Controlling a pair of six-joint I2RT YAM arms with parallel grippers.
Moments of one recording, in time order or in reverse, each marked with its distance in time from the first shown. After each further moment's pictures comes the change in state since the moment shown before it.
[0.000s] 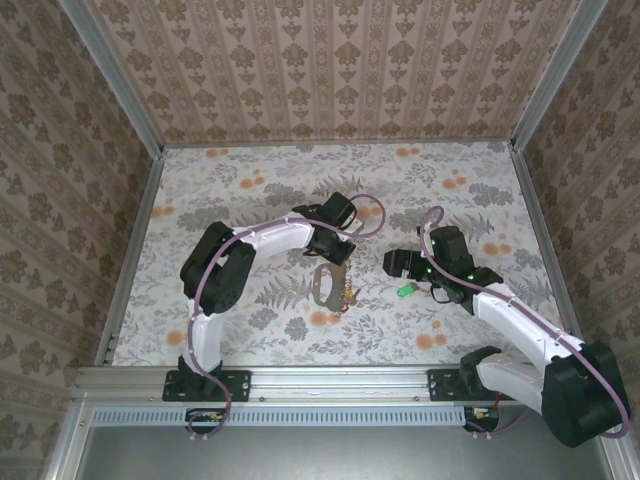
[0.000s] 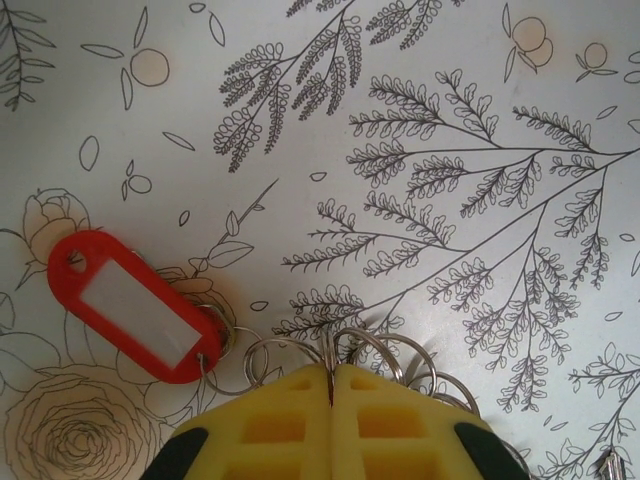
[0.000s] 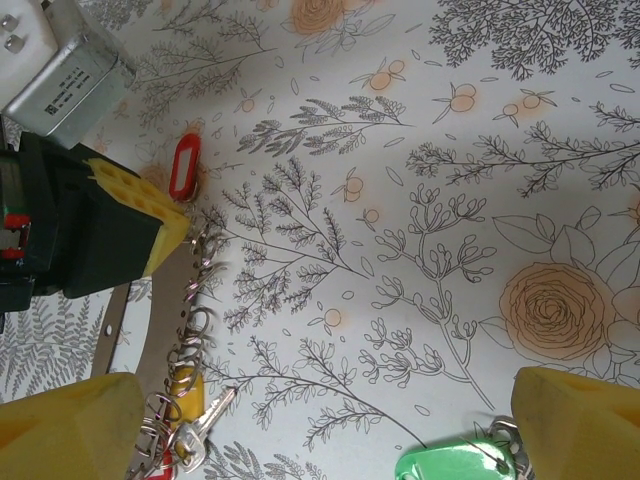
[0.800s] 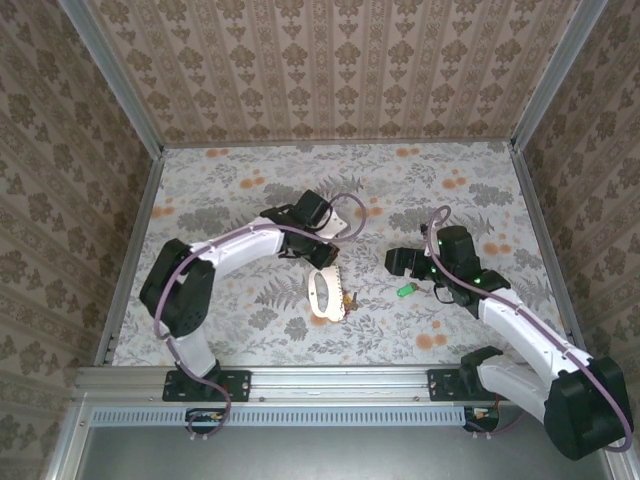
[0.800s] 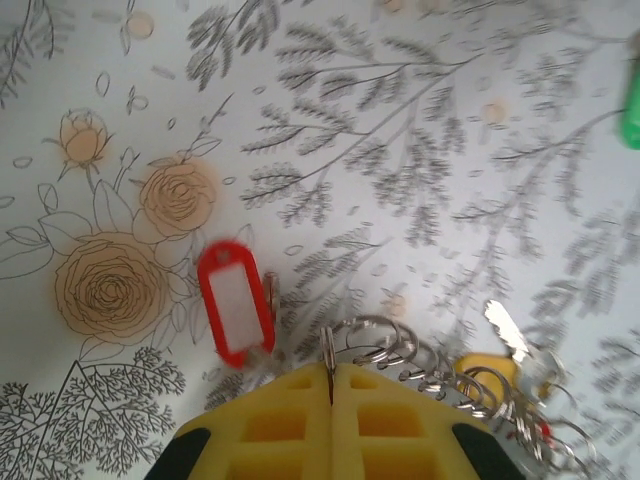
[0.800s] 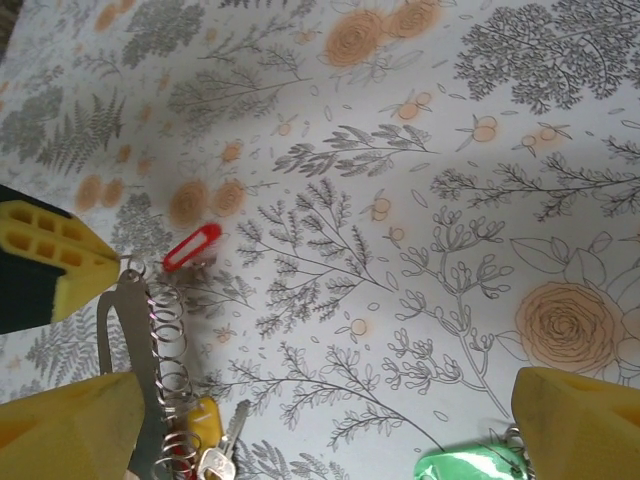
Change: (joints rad) left arm 0.055 -0.287 -0.205 0.001 0.164 0.133; right arm -0.022 -0.077 0.000 -0.006 -0.052 -0.015
